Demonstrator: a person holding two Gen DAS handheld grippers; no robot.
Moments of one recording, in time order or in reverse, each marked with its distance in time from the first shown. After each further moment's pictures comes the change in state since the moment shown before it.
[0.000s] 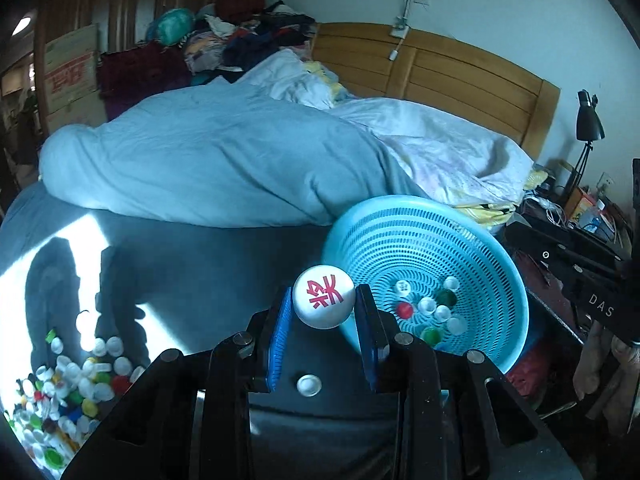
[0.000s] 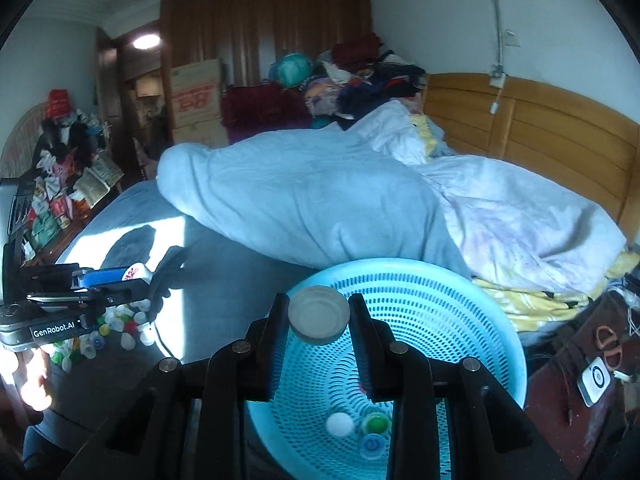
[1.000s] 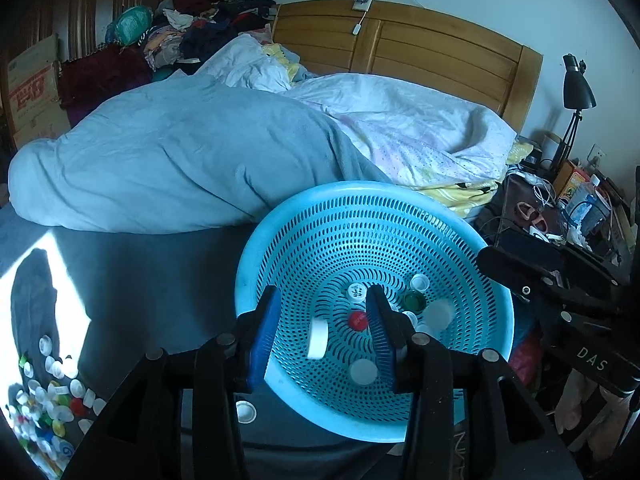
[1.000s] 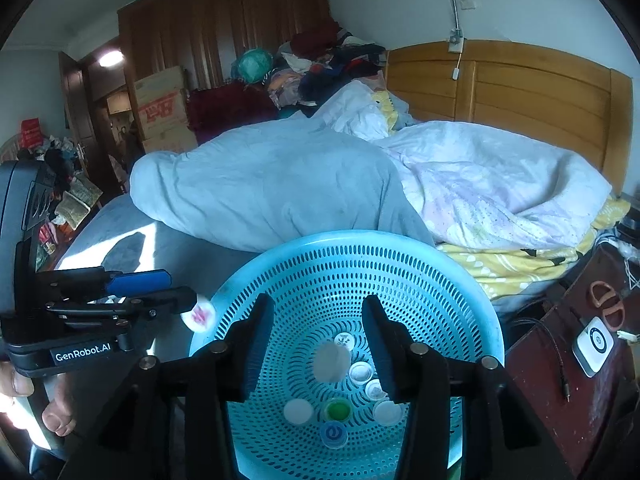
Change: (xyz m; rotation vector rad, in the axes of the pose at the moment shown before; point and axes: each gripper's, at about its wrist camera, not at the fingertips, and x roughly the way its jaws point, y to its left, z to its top) left arm 0.055 -0.068 0.019 0.059 0.054 -0.044; right arm 0.004 -0.063 -0.029 0.106 0.023 -0.020
